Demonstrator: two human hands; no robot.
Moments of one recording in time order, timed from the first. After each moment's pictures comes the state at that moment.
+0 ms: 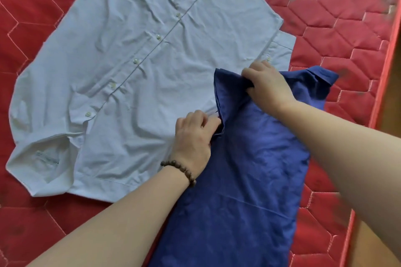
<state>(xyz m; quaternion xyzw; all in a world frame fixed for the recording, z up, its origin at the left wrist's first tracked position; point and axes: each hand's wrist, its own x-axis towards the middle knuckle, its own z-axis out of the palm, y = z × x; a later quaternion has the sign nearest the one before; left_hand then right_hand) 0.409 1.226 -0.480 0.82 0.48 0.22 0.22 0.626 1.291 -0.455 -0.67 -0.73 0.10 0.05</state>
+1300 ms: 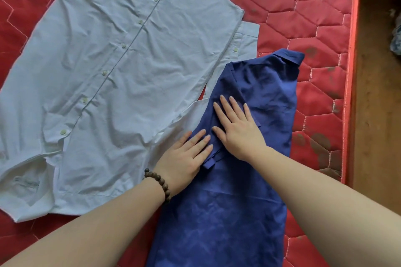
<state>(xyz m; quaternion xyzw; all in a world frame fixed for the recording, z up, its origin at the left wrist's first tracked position) 0.401 1.200 -0.498 0.97 0.19 0.06 0.10 0.604 1.174 -0.517 -0.73 -0.66 0.17 -0.05</state>
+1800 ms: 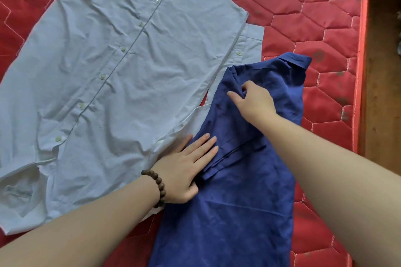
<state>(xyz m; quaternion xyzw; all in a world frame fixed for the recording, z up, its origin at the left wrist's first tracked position) 0.398 1.219 -0.504 0.96 0.16 -0.12 0.18 0.643 1.246 -0.492 -0.86 -0.44 0.23 0.09</state>
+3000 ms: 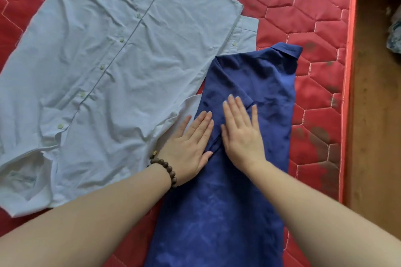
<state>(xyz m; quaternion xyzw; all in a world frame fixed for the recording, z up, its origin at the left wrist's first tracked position) 0.412 1.200 -0.503 0.96 0.25 -0.07 0.06 0.581 1.139 -0.514 -0.77 -0.63 0.04 0.09</state>
